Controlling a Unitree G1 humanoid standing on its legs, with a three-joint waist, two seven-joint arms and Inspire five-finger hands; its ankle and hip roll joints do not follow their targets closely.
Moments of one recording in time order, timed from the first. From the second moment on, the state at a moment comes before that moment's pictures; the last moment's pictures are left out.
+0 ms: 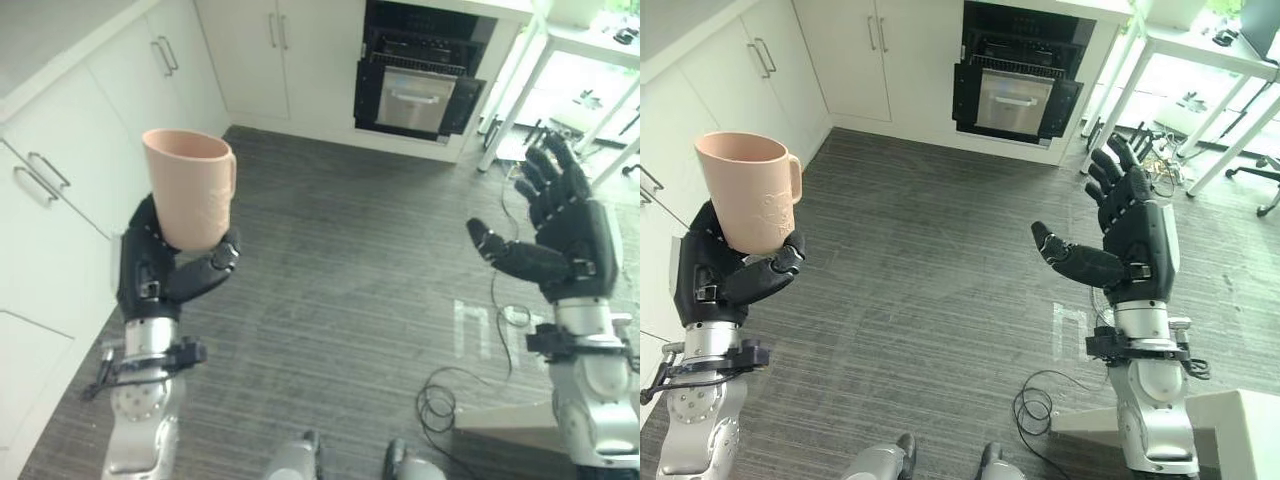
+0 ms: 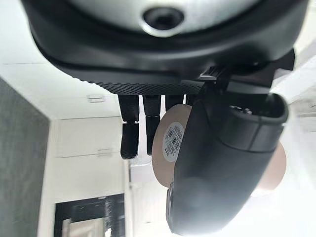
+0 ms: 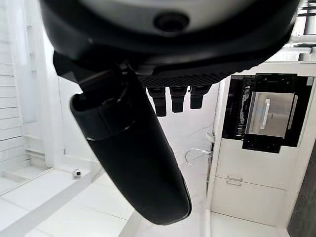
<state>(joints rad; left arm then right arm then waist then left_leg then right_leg) 0.10 0.41 0.19 -0.28 -0.31 -0.24 0.14 0.03 -0.44 -0.17 -0.32 0.40 -0.18 -0.04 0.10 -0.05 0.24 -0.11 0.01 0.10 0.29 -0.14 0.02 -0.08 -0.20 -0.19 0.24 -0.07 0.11</state>
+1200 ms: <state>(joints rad) 0.22 0.34 0.08 -0.23 -0.38 -0.27 0.16 0.24 -0.55 -0.13 -0.28 0.40 -0.17 0.10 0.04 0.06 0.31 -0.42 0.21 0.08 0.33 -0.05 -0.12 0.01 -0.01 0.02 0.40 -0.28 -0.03</state>
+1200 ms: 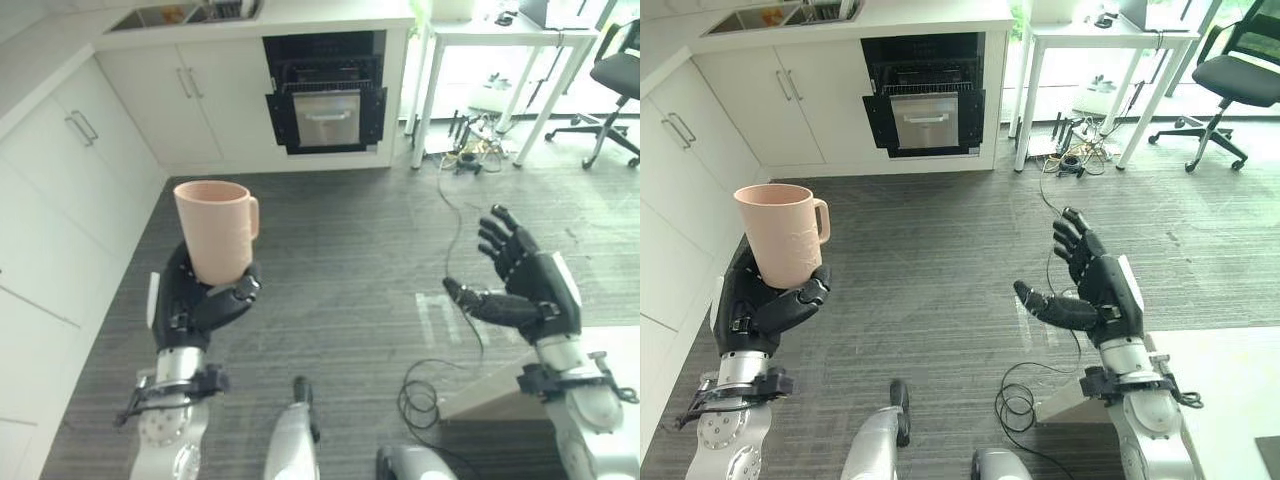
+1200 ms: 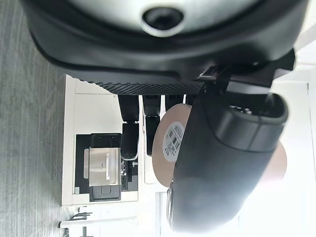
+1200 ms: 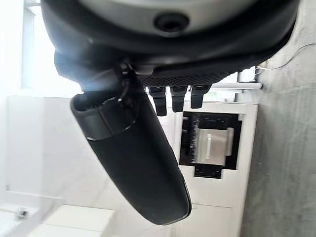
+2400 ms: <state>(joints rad) 0.09 0.38 0.08 -0.30 -0.27 -0.25 0.10 0.12 -0.49 -0.15 -0.31 0.49 -0.17 0.11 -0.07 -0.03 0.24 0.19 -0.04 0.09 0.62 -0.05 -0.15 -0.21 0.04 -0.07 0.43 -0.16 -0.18</state>
